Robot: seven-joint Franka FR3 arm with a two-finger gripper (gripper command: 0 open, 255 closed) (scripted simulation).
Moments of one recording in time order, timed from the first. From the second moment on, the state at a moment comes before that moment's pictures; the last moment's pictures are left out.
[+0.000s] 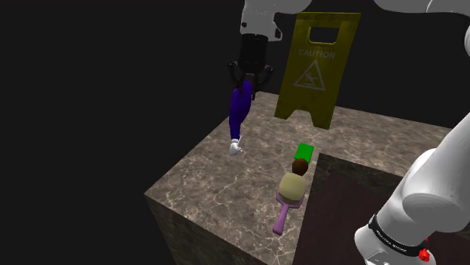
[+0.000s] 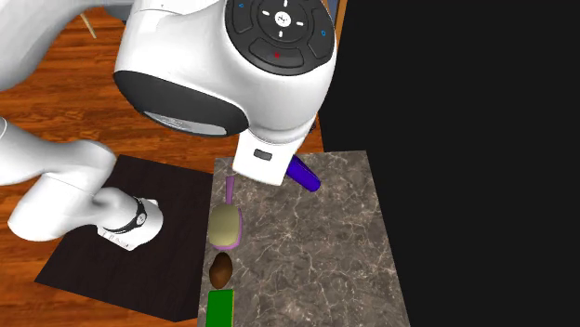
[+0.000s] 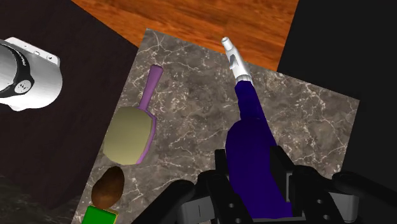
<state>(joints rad) -0.06 -0.09 0.16 -1.70 0.36 1.51 0.97</state>
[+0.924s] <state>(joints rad) -0.21 -0.10 -0.04 -1.68 0.29 1.37 0.65</state>
